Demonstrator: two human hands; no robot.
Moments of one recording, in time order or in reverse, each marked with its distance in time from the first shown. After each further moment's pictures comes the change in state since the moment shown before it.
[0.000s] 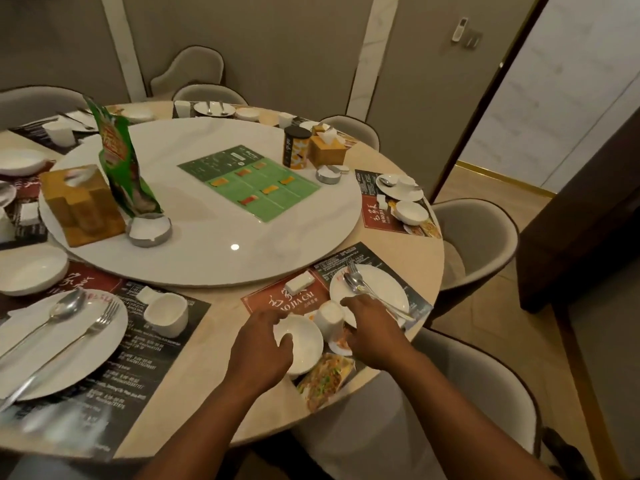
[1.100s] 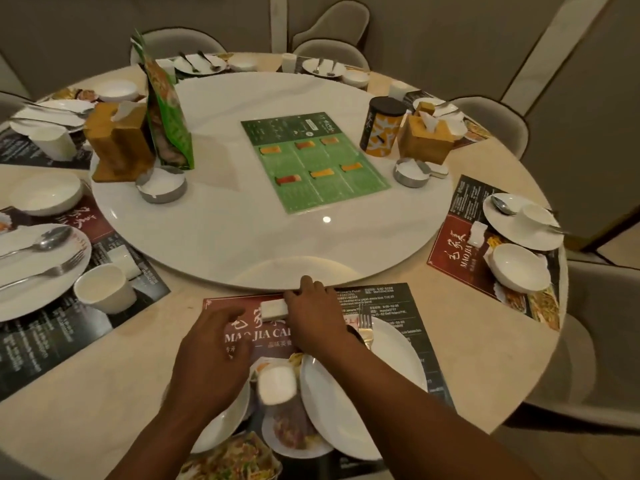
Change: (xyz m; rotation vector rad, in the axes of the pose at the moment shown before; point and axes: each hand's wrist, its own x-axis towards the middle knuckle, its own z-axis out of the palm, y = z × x) left_hand 0.094 0.043 0.097 0.100 0.468 -0.339; right_hand 0.242 0.042 0.074 -0.334 -0.064 -0.719
